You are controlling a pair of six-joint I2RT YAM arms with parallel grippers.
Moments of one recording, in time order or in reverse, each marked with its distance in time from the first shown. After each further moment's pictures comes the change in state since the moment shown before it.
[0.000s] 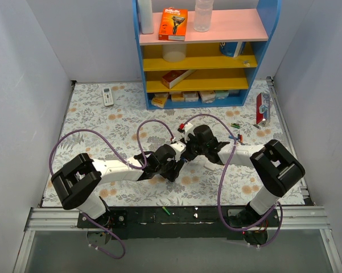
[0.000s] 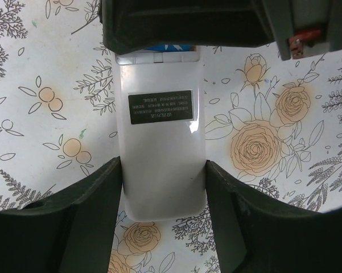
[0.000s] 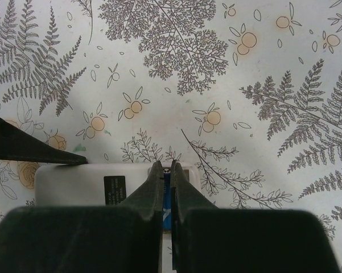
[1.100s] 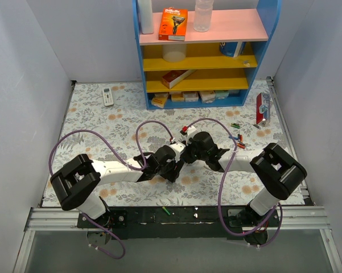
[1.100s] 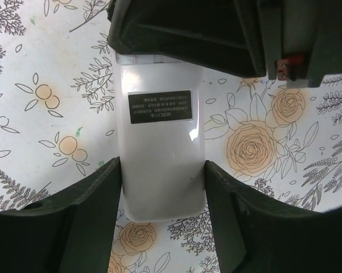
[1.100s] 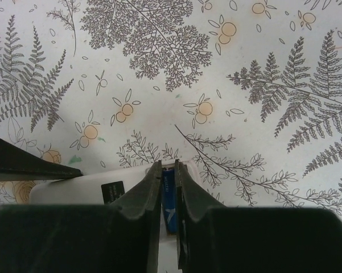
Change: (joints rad) left arm -0.006 -0.006 -0.010 0.012 -0.015 -0.035; right arm 0.062 -0.028 -0.090 0.116 0.168 0.132
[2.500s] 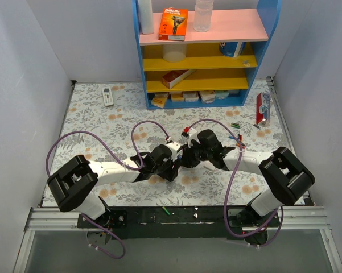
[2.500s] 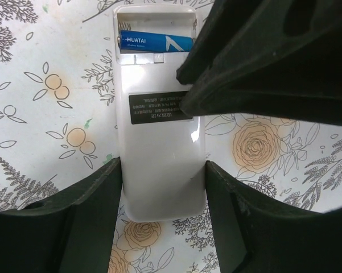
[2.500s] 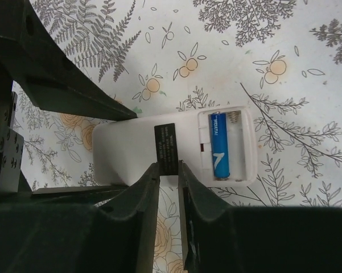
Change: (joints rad) left arm 0.026 -0.033 -0.043 0.031 0.040 -0.020; right arm -0.052 -0.092 -0.008 -0.142 -0.271 0.033
